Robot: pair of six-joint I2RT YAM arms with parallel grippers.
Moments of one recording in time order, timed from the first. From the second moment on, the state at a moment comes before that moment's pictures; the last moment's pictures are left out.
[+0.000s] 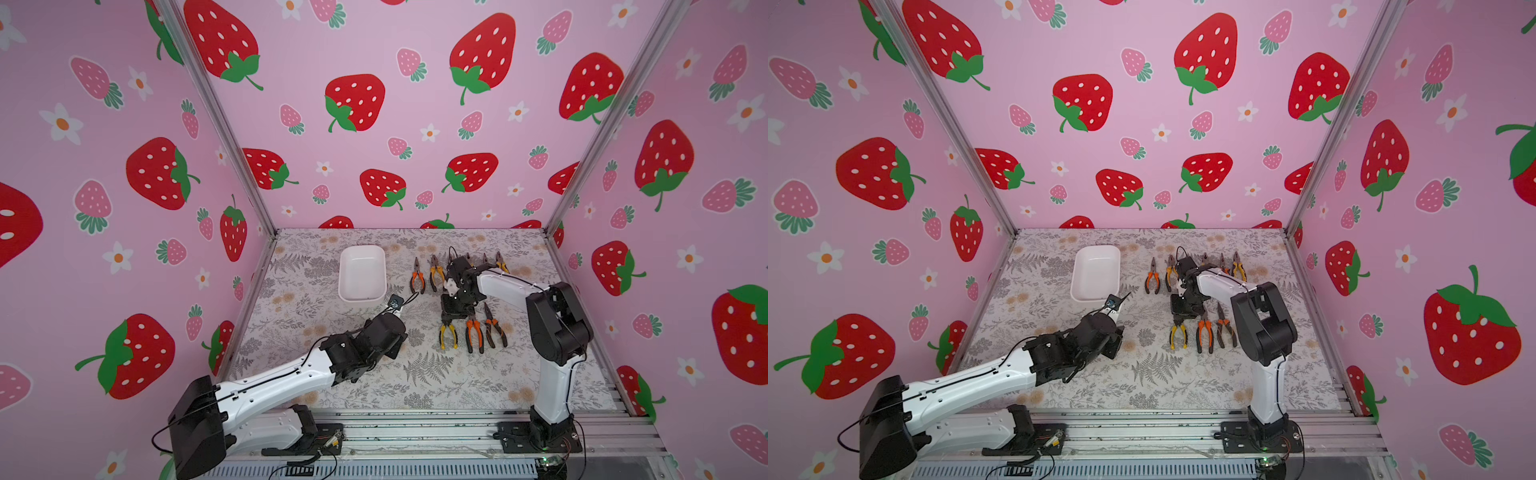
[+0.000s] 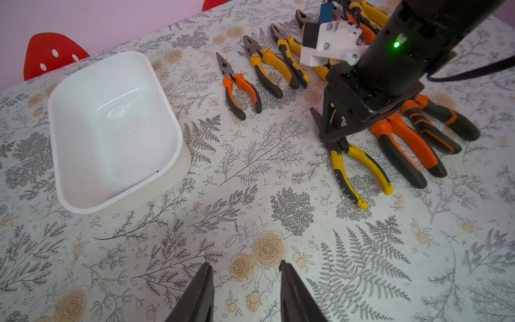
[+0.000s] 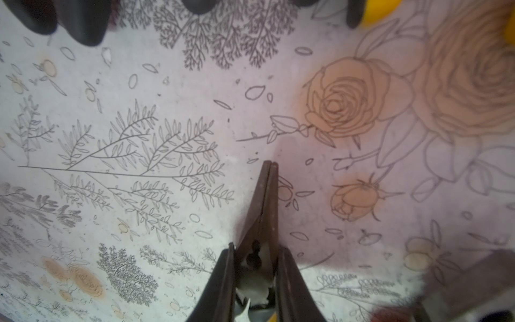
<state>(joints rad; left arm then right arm) -0.97 1.16 0.79 -0.41 -0.43 -0.30 0.48 1.98 1.37 -0.84 -0.07 0.35</state>
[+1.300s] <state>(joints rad) -0.97 1.16 0.79 -0.41 -0.43 -0.31 0.48 1.94 1.31 -0.80 0.00 0.33</state>
